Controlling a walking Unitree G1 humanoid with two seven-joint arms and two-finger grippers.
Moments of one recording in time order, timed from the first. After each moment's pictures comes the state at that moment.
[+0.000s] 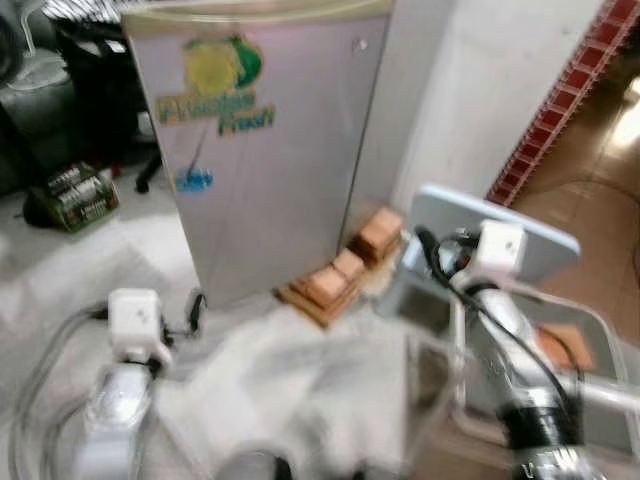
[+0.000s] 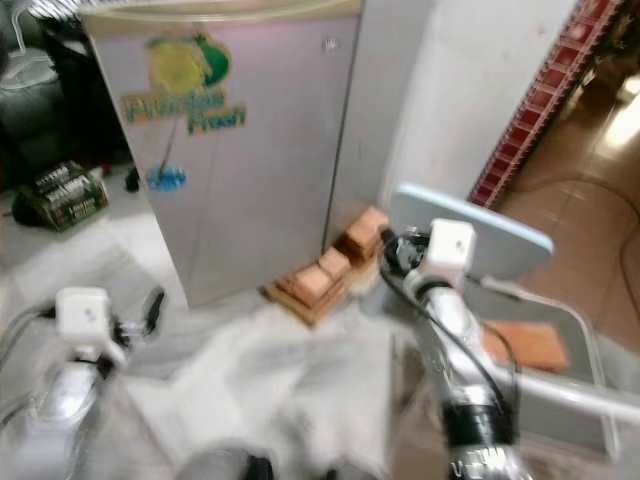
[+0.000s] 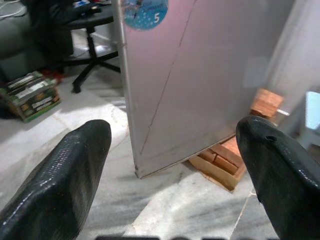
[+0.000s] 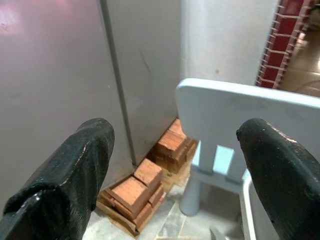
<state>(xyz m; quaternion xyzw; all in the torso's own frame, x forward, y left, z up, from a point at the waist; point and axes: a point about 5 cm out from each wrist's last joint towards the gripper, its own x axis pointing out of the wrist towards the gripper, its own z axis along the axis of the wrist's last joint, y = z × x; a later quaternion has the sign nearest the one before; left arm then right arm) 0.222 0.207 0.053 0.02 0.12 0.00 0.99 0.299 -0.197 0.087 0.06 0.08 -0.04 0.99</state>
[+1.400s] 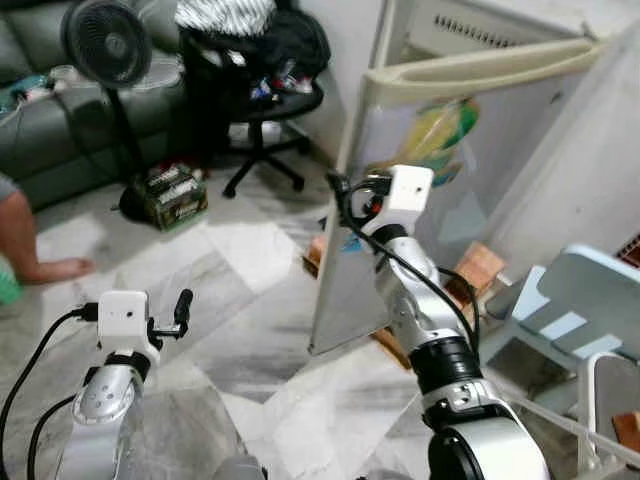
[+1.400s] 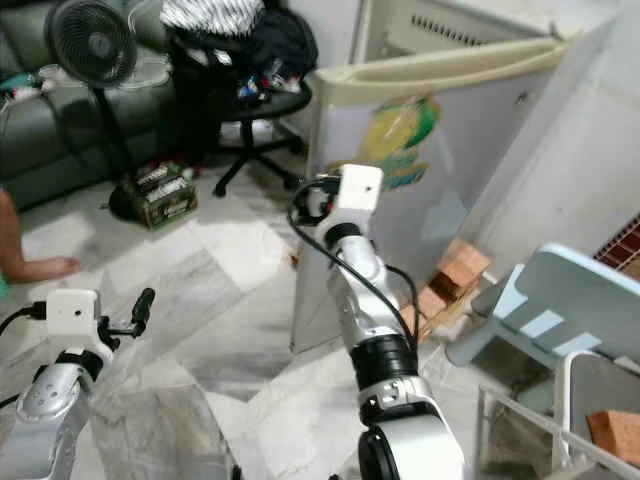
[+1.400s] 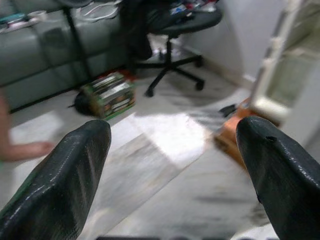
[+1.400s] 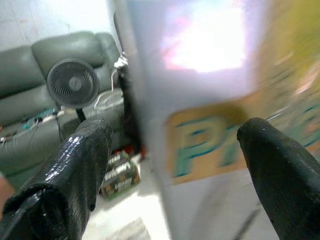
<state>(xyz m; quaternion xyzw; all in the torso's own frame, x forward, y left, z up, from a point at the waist) 0.232 0.215 0.058 0.03 0.10 0.00 0.99 0.355 -0.071 0.154 0.13 -0.02 0.11 0.98</state>
